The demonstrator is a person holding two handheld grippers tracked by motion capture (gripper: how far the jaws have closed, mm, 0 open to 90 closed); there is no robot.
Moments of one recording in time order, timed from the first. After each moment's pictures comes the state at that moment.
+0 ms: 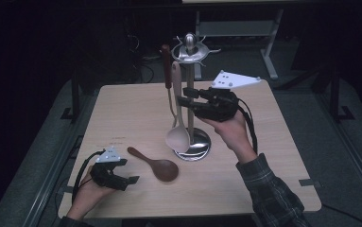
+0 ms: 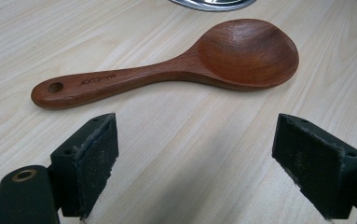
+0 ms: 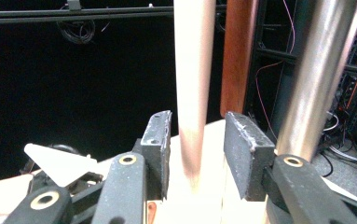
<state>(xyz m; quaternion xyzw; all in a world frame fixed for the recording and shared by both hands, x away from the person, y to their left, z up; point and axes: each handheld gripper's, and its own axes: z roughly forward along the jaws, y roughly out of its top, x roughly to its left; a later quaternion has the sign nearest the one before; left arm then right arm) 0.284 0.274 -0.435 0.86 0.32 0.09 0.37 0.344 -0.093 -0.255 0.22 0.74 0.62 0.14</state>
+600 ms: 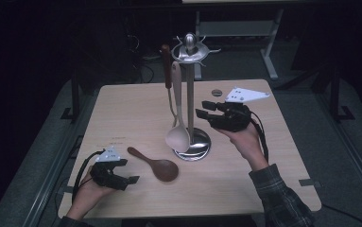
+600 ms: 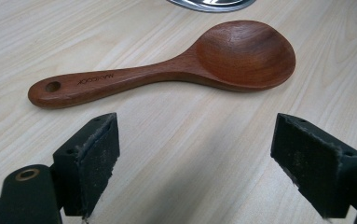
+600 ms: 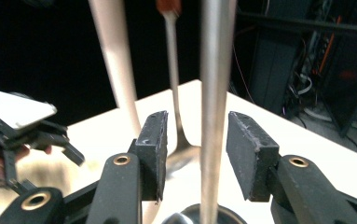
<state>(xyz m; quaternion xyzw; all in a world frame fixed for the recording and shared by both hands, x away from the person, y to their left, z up) 0.285 0.274 -0.435 0.86 0.33 0.08 0.37 0.355 -0.131 -0.309 0.27 0.76 0.57 0.15</state>
